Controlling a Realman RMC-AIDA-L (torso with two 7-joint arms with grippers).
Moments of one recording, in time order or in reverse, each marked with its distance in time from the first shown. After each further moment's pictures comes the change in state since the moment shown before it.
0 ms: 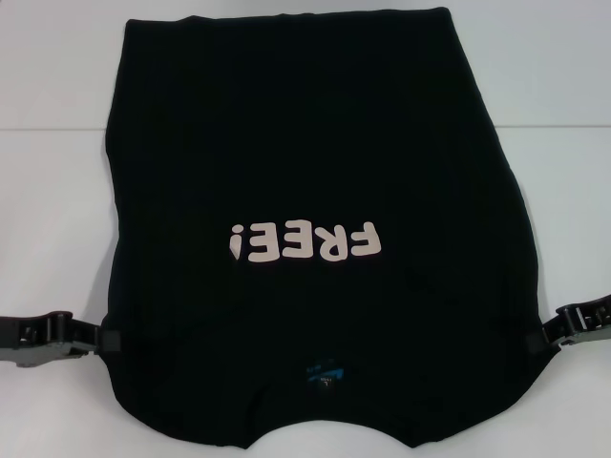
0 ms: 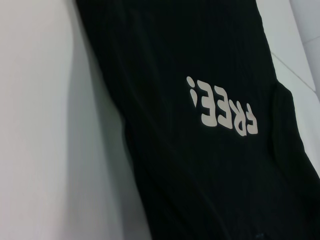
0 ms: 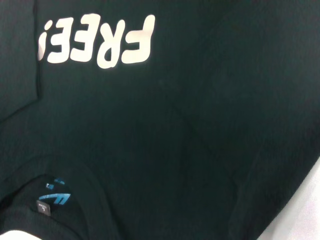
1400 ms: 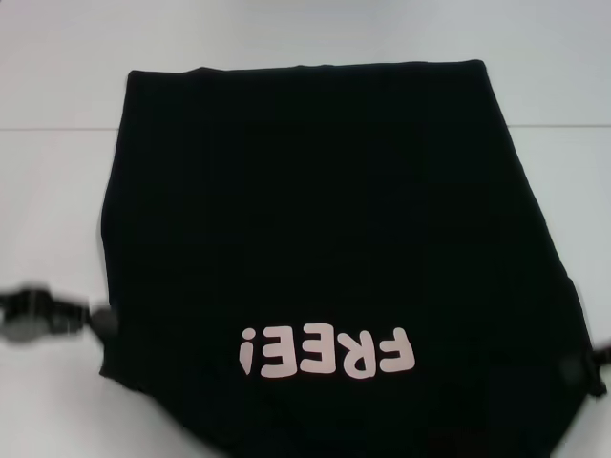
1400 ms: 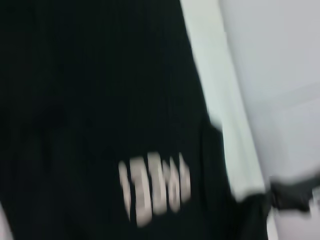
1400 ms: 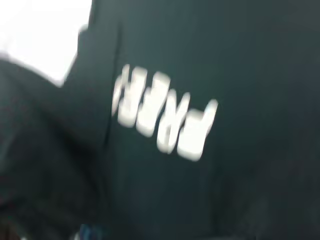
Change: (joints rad) left arm -0.079 0.080 -0.198 -0.065 0.097 0.269 0.056; right arm -0.025 -0.051 0.240 -0.013 -0.072 -0.303 -0.305
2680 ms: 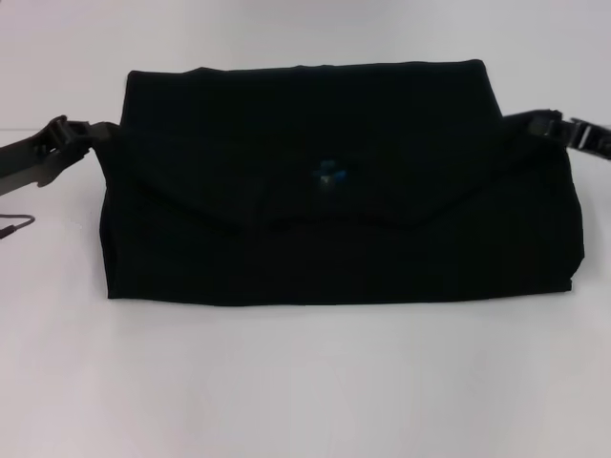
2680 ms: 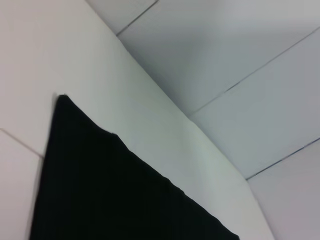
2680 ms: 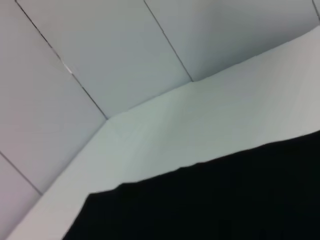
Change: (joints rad) left arm -0.082 -0.114 -0.076 -0.113 -0.387 -0.751 0.113; right arm 0.001 0.110 0.116 0.127 0.612 0.702 -0.247
